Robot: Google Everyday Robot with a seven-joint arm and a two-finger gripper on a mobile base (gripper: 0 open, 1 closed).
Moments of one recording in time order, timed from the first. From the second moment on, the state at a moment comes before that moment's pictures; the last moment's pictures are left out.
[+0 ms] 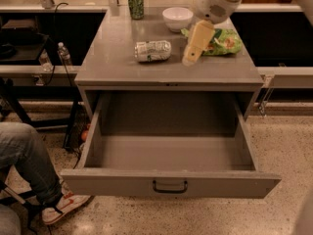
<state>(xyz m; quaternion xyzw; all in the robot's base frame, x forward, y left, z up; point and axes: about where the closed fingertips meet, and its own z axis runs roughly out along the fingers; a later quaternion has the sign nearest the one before) 0.650 -0.097 0.970 -0.64 0.72 0.00 0.27</state>
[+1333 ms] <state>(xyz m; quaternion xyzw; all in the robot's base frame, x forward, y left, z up) 0.741 -0.030 0.912 -0.68 0.70 -0.05 0.20</state>
